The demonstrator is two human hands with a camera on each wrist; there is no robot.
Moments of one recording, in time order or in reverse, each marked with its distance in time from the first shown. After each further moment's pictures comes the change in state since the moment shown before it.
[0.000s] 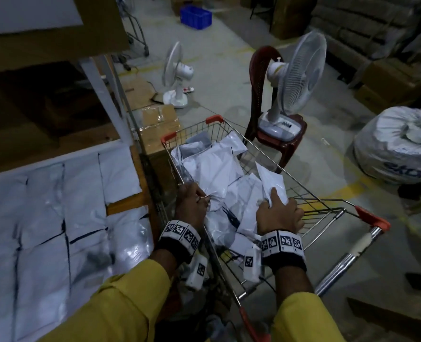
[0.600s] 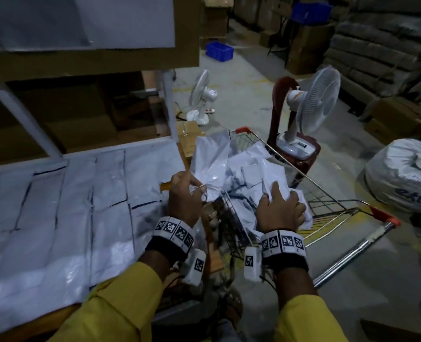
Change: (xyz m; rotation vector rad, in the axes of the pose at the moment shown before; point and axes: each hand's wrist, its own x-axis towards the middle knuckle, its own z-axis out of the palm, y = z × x) left_hand -0.094 -0.027 -0.150 -0.101 0.341 0.229; right_hand -0.153 -0.047 -0.024 0.059 0.121 -0.207
